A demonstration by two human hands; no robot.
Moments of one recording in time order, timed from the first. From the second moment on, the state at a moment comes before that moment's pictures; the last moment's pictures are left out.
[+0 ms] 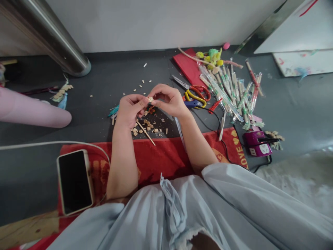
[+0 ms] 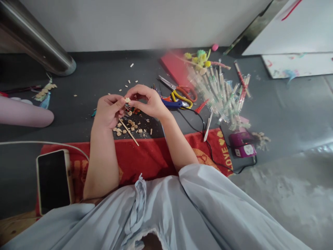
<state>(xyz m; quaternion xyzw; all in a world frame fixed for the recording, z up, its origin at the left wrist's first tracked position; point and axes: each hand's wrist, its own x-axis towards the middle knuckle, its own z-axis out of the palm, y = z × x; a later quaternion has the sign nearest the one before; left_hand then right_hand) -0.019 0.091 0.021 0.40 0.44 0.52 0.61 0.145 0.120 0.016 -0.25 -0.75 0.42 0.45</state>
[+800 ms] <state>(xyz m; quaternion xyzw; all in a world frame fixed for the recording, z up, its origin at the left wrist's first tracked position) -0.018 0.093 0.021 0.41 0.47 0.50 0.60 0.139 0.114 0.028 -0.33 -0.79 0.29 0.43</state>
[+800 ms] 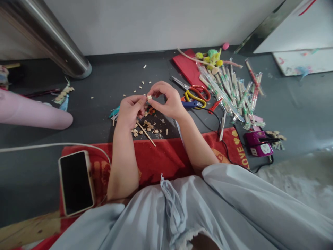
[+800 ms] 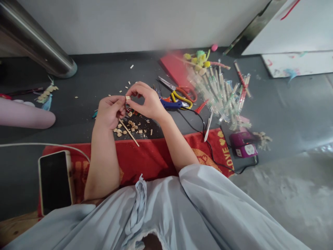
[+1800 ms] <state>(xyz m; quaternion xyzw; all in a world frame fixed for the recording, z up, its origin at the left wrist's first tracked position) -0.020 0.092 0.027 0.36 0.48 0.49 0.63 0.138 0.109 0.039 -0.43 -0.83 0.14 0.34</state>
